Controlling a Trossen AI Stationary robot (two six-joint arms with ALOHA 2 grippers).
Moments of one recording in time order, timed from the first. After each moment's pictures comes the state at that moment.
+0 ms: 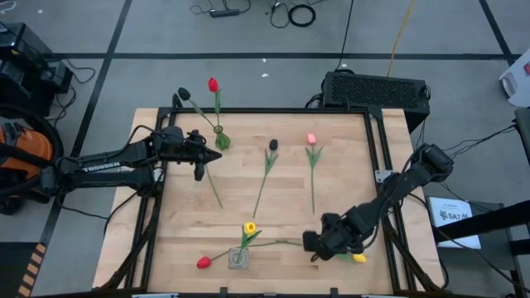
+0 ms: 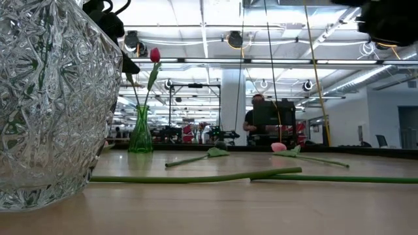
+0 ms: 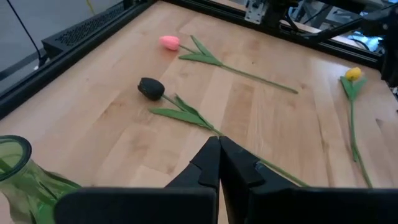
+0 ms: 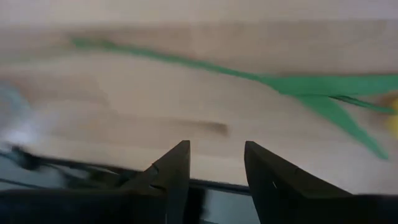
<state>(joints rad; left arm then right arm) 0.36 0.74 0.49 -0.19 0.20 -0.11 0.63 1.63 1.15 -0.74 -0.11 2.23</state>
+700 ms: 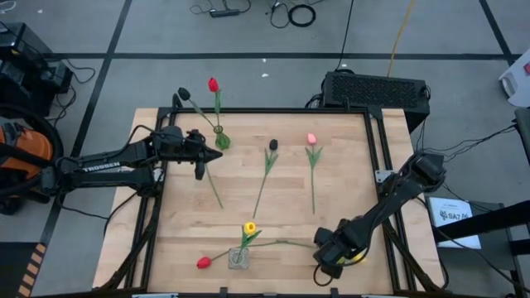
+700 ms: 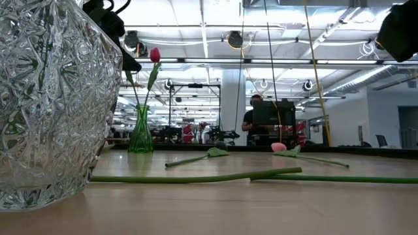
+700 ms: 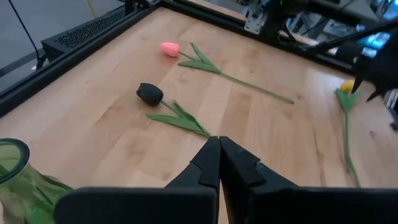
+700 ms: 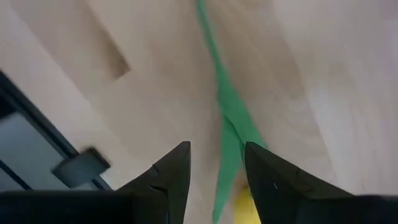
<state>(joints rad) 0.36 0.74 0.49 -0.16 0.20 -0.18 0.69 1.76 1.15 -0.85 -0.19 1.19</state>
